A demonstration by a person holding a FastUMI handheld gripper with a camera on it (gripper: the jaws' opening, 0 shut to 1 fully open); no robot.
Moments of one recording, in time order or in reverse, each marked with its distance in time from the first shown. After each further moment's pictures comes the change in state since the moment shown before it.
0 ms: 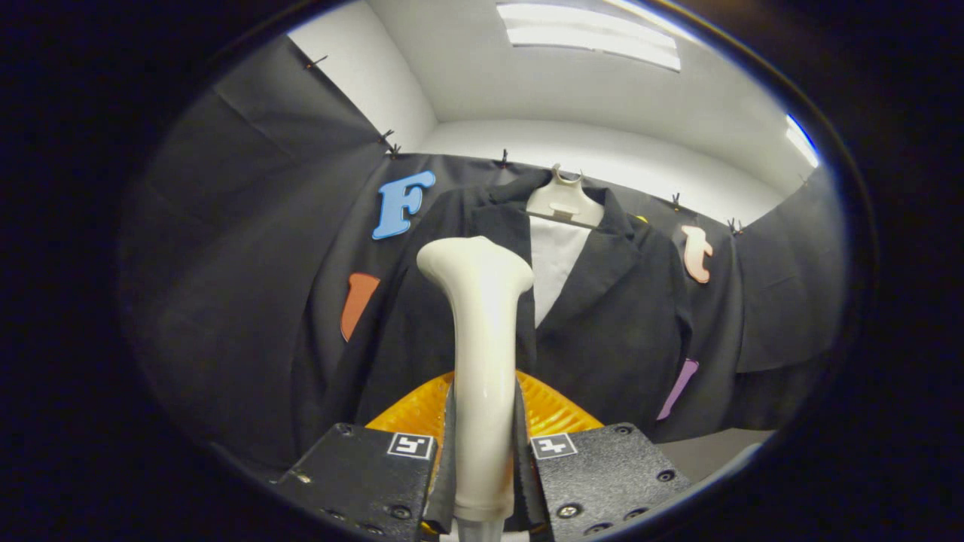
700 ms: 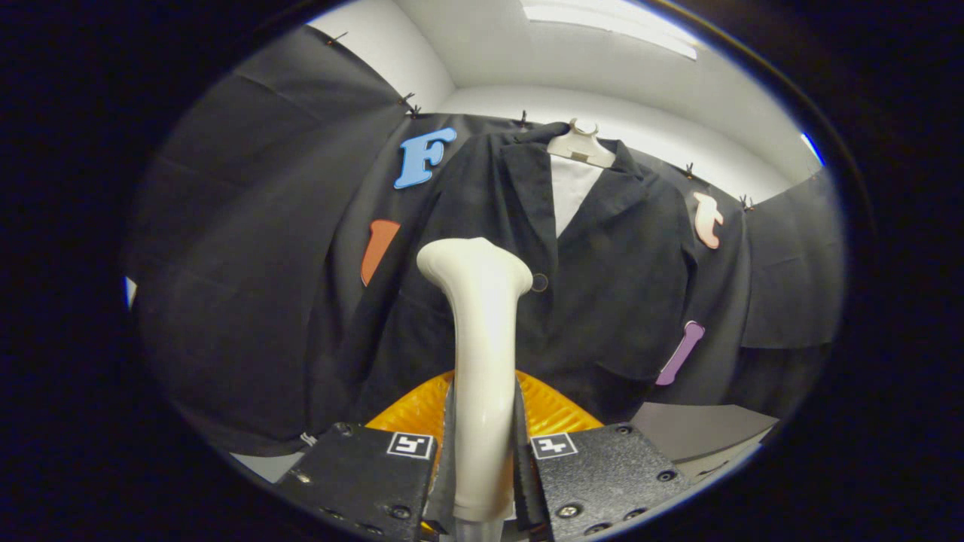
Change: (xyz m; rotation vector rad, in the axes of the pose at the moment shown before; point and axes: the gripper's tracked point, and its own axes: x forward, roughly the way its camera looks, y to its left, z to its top) arm -0.055 0.016 -0.084 -0.037 0.175 0.056
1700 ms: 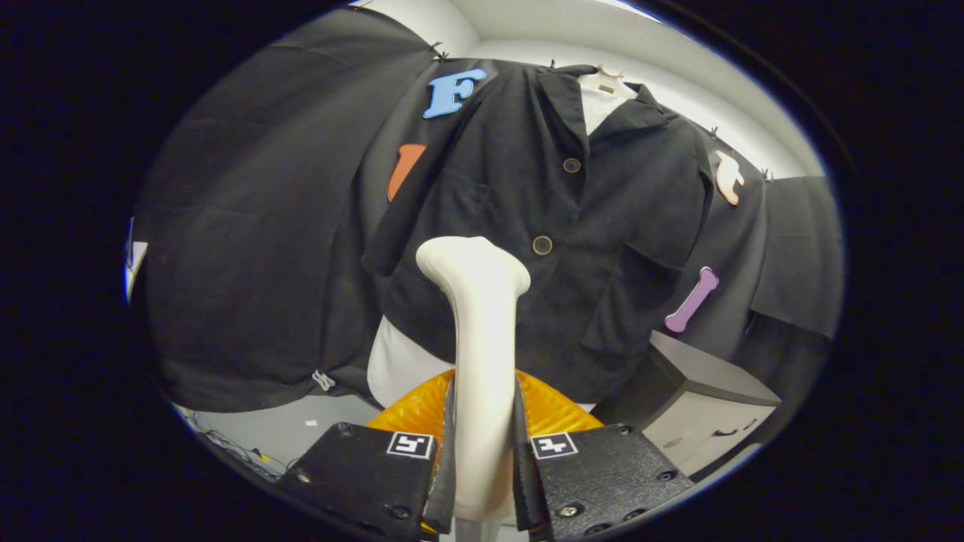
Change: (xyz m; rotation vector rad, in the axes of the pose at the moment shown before) arm -0.052 0.020 -0.124 -0.059 0.275 0.053
